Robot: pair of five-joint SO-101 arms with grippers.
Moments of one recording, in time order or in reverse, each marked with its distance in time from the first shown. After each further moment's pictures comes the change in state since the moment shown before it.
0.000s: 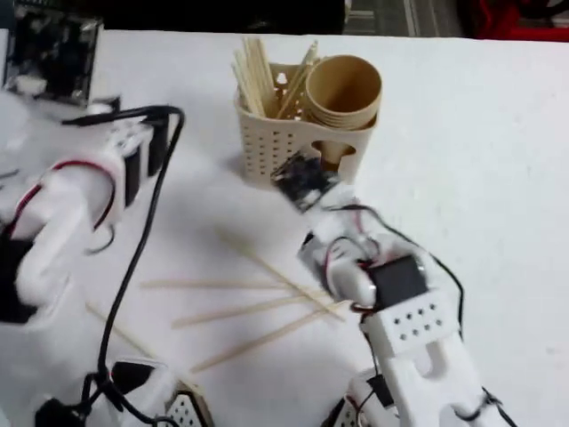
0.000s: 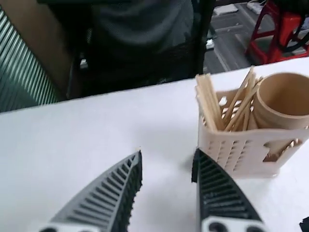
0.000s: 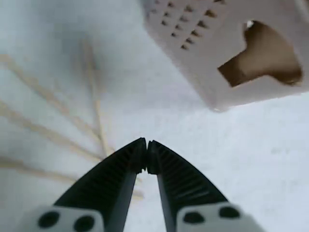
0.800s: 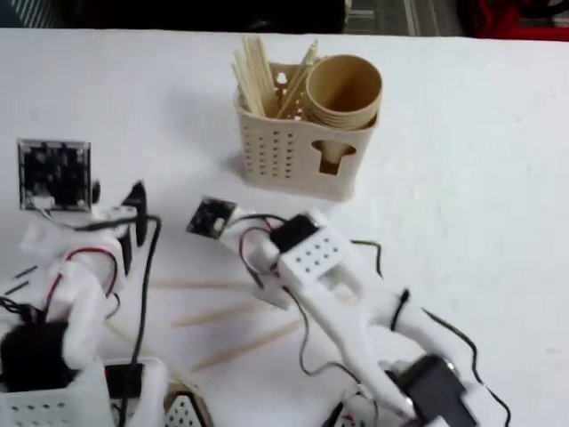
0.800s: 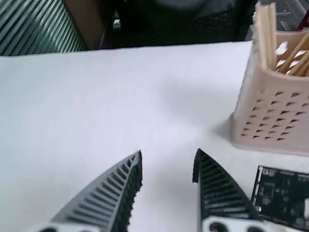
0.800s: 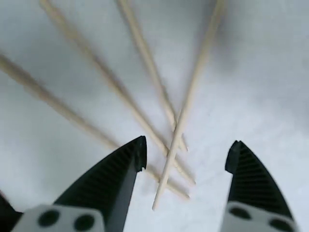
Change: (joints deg) left arm -10.5 -38.6 62.2 -22.2 -0.1; right arm -14.0 35.6 -9.3 1.9 5.8
